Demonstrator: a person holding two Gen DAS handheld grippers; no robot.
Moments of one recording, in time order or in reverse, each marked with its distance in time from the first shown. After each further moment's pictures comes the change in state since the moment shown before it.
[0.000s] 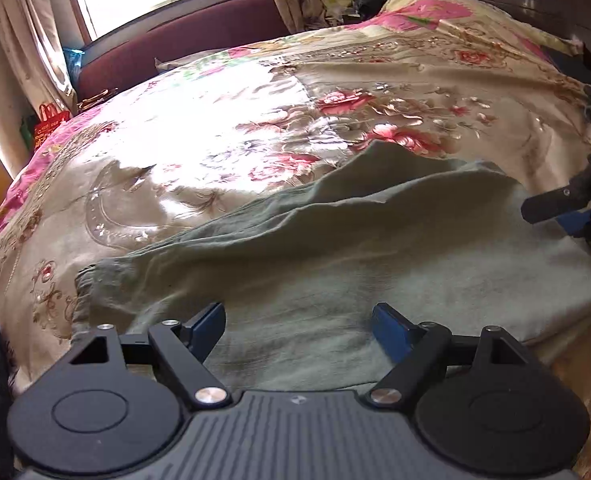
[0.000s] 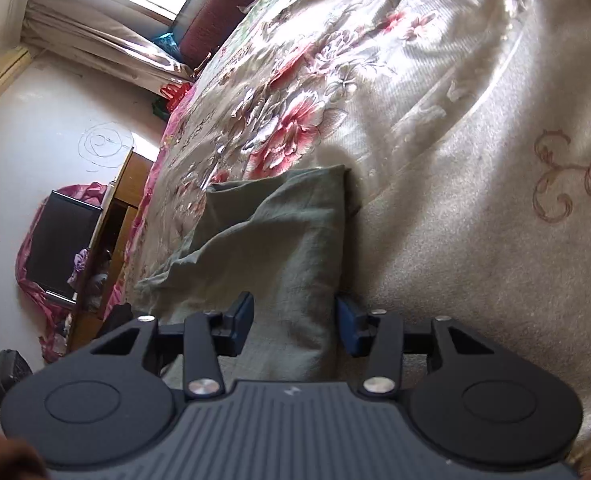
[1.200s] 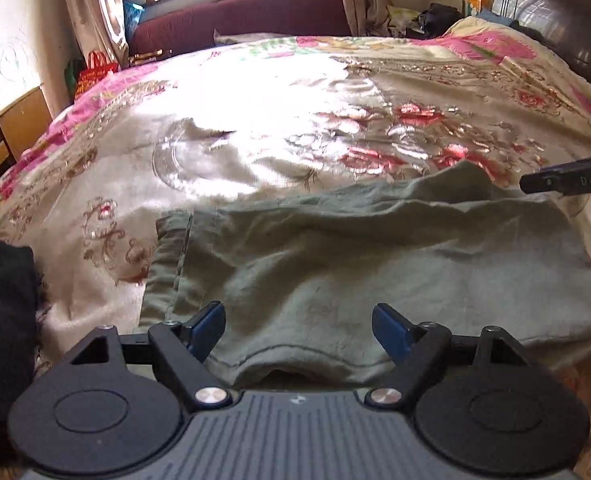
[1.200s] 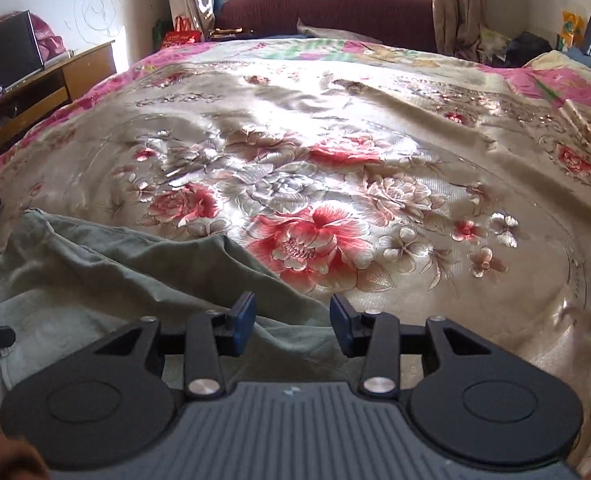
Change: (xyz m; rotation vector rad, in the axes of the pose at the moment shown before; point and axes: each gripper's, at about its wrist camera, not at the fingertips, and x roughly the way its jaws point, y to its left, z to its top) left arm -0.029 0.065 -0.021 -0.208 -0.017 0.049; right arm 0.057 0.122 0.016 -0.729 -0.108 -0.496
